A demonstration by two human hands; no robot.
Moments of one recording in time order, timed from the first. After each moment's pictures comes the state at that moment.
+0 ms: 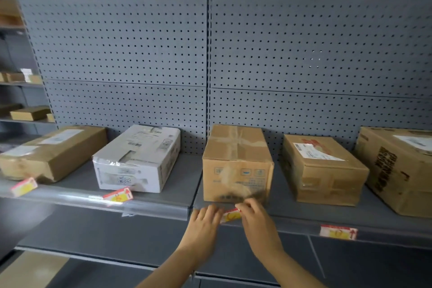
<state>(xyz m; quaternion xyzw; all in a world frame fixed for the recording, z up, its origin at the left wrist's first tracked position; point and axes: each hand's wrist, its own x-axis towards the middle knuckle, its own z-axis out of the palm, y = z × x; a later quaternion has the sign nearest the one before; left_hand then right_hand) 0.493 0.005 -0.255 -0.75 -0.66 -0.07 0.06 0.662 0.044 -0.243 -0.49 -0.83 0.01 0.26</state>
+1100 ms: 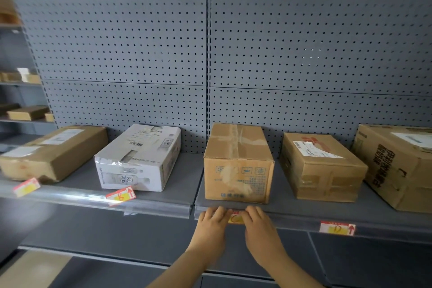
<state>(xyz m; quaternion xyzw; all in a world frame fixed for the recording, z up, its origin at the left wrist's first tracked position) 0.507 0.003 -0.253 -0.76 -0.64 -0.07 0.00 0.665 0.038 -0.264 -0.50 -0.85 -0.05 0.18</state>
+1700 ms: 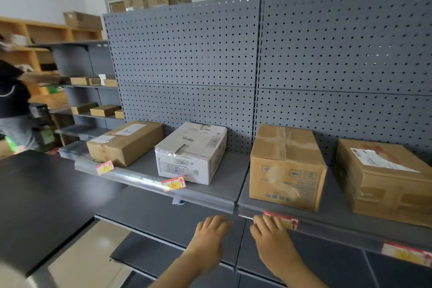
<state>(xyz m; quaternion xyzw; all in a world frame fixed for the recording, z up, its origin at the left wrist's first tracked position) 0.424 -0.070 -0.262 -0.70 -0.71 -0.09 -0.04 0.610 0.022 -0.280 -0.30 -0.90 -0.22 0.21</state>
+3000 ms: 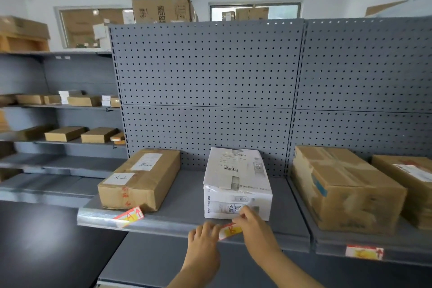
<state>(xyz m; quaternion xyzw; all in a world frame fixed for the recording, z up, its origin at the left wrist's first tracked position) 0.182 -0.048 -0.240 -0.68 -0.72 -0.13 -0.01 0.335 0.007 -0.217 -0.41 -0.88 -0.01 0.24</state>
